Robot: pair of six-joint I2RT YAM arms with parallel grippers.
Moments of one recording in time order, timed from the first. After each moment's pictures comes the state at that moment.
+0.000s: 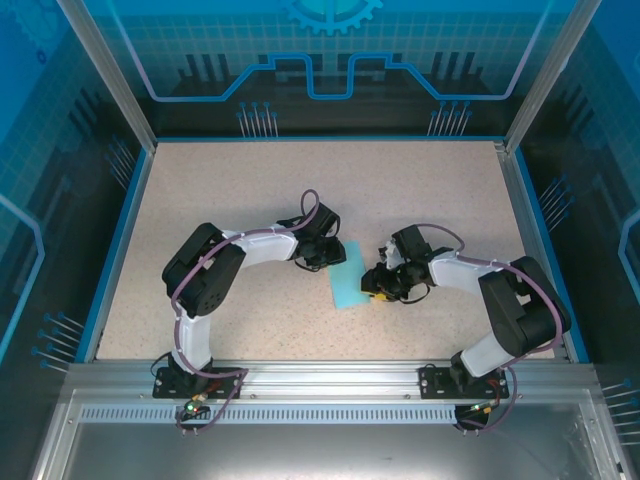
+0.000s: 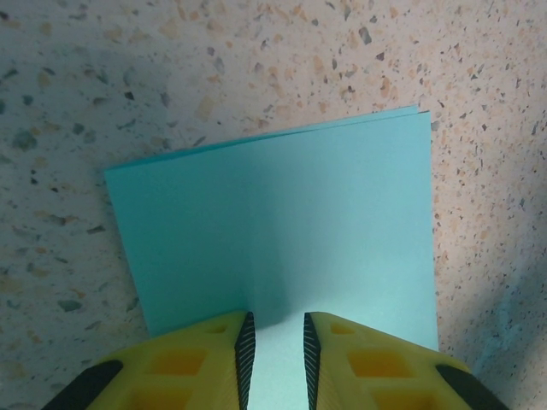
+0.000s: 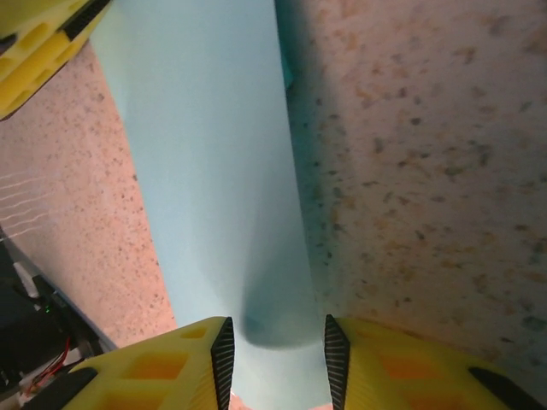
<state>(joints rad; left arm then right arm) -0.65 1.96 1.19 -0.29 0.19 -0.87 0.40 1.55 0.65 -0.30 -0.61 0.65</state>
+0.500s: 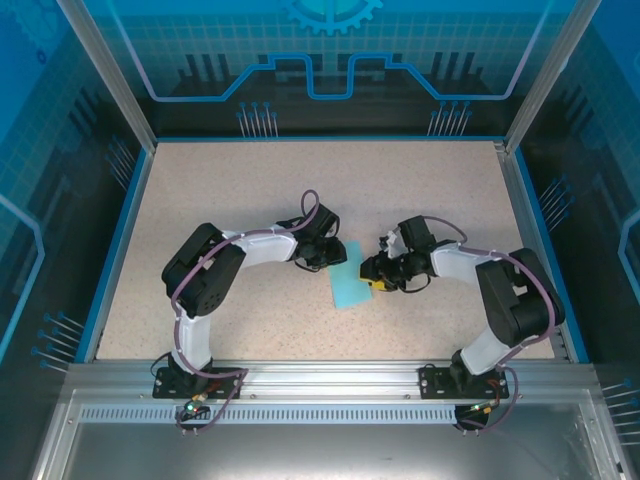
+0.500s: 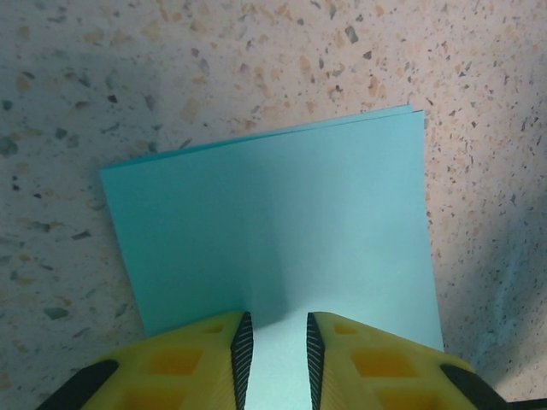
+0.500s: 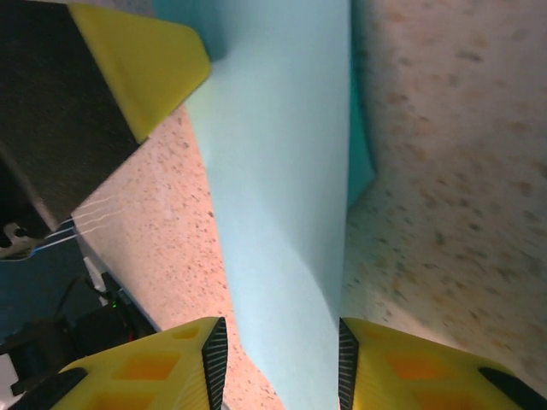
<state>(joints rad) -0.65 1.96 1.18 -0.26 0.21 -0.86 0.33 1.62 0.72 -0.25 -0.75 0.64</state>
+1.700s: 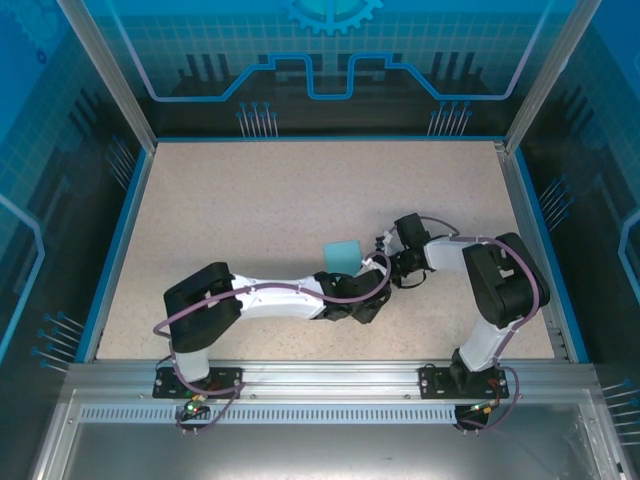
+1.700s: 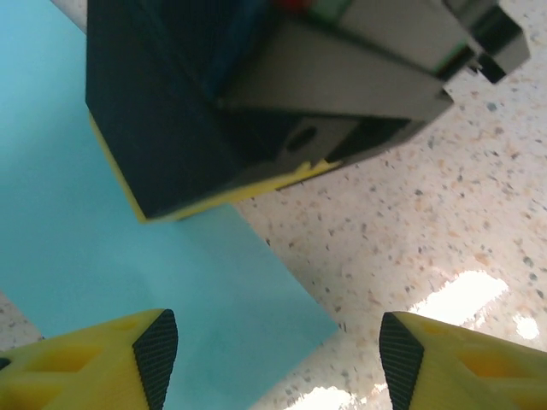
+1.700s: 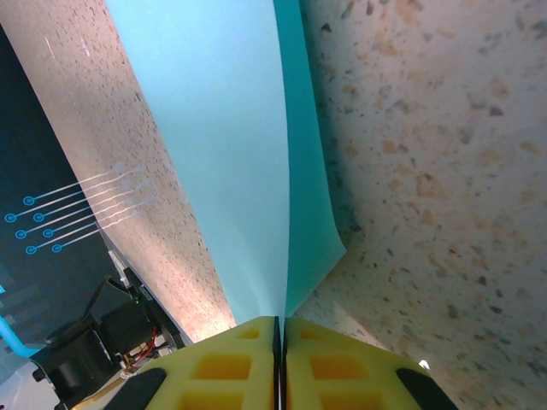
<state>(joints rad) -1.14 1.85 1.17 -0.40 -0.32 -0.47 0.32 1.74 0.77 -0.24 -0.82 0.67</state>
